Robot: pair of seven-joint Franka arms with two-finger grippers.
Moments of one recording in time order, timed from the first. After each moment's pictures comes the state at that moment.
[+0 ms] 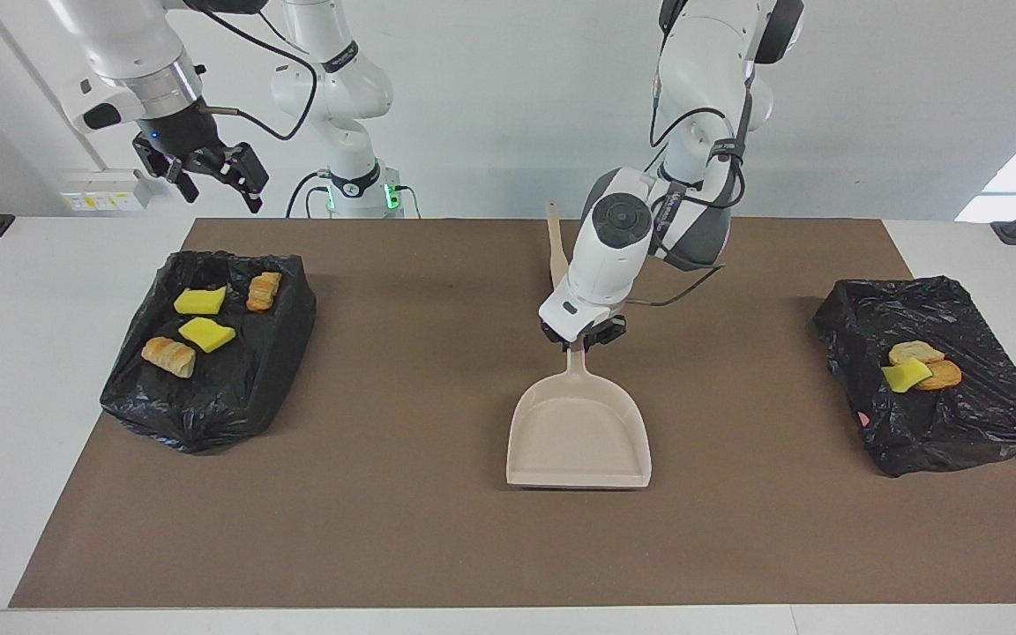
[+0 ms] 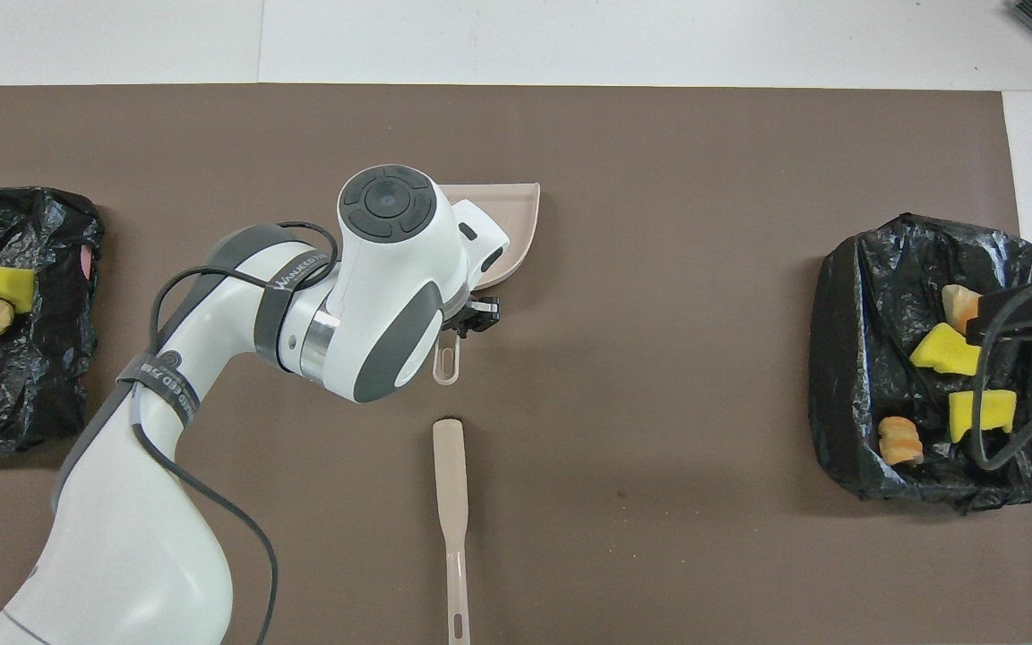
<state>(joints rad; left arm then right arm) -0.52 0.44 -0.06 -1.58 -0.08 1.94 -0.46 -0.06 -0.08 0.02 -1.59 -0.01 1.46 0.18</state>
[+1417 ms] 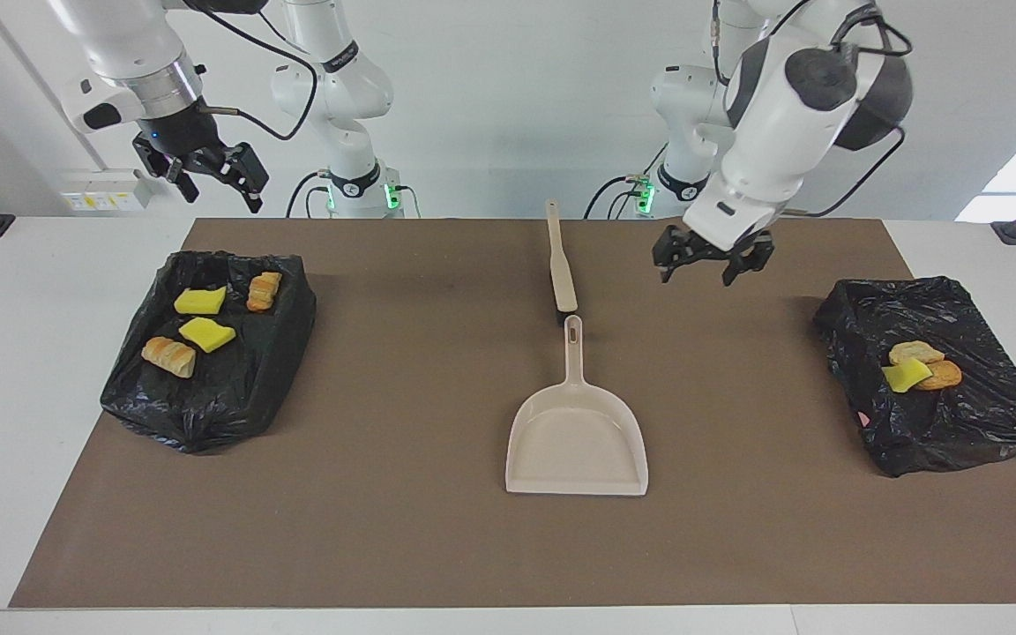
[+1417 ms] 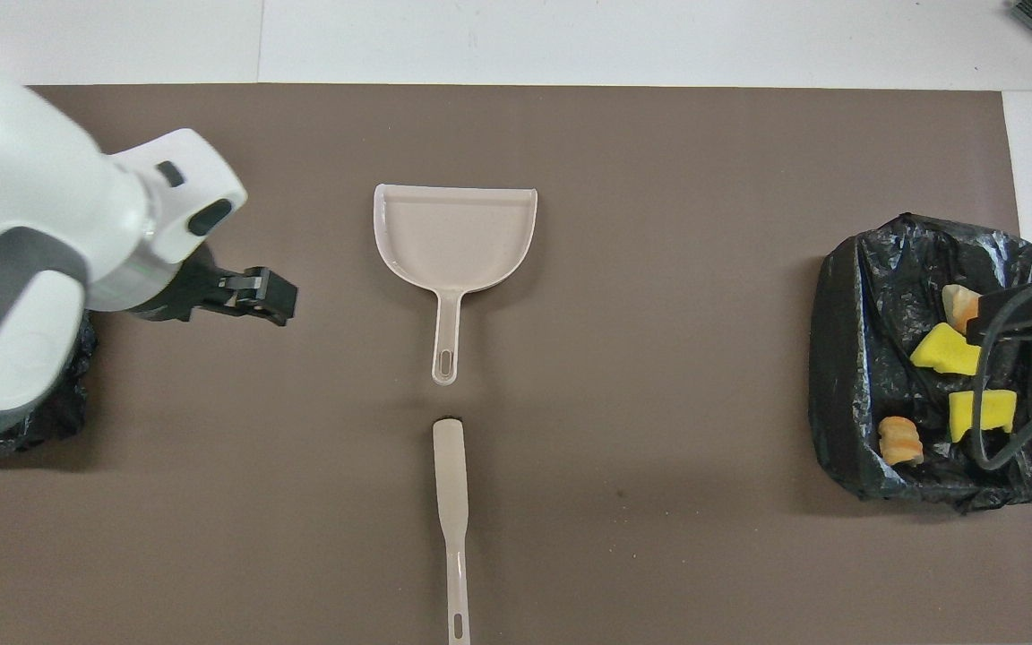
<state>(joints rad) -0.26 0.04 -0.01 -1.60 -0.07 1.58 -0.12 -0.06 -0.08 0.02 -1.59 -0.01 1.46 0.18</state>
